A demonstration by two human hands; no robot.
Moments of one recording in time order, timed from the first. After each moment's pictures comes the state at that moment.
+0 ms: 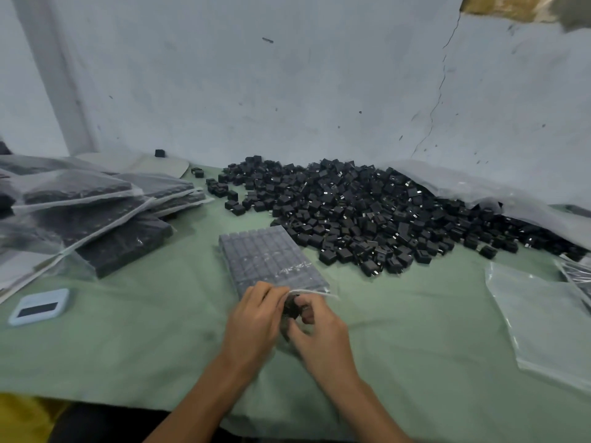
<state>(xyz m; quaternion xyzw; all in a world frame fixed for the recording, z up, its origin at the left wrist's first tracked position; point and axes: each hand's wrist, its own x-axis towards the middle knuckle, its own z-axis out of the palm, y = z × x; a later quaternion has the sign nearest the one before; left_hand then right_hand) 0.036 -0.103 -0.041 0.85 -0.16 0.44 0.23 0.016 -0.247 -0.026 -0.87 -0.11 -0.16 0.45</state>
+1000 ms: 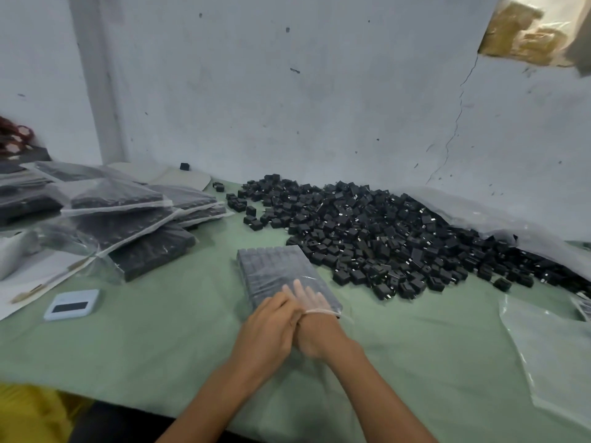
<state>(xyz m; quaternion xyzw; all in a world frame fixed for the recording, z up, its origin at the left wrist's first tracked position) 0.010 -0.095 0.008 0.90 -0.17 0.28 0.30 0.095 -0.214 -0.015 -0.97 -0.22 0.03 -0.03</state>
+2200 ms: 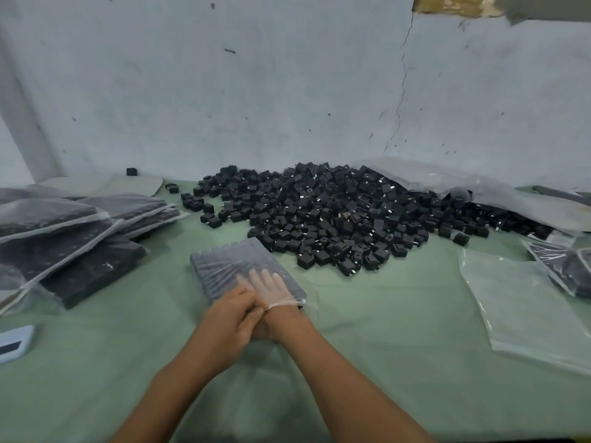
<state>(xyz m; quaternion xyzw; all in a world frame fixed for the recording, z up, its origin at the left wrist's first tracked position) 0.015 -0.095 0.037 0.91 -0.20 0.17 0.33 0.110 -0.204 -0.008 -0.97 -0.25 0.04 0.01</state>
